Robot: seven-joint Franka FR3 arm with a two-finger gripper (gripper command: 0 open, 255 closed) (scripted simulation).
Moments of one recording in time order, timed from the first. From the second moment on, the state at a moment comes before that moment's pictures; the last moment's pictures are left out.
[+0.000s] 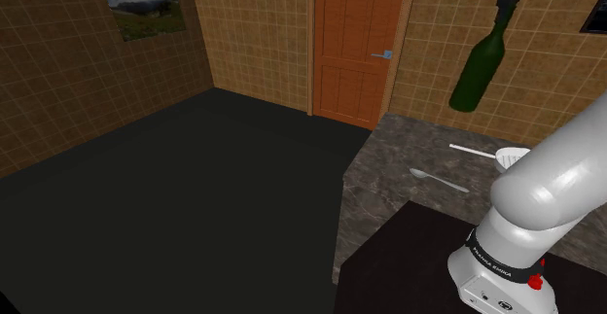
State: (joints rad) arm -0.25 -0.22 -0.57 -1.57 -0.19 1.38 -0.85
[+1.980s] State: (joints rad) arm -0.38 -0.41 -1.05 -1.54 -0.42 1.37 -1.49
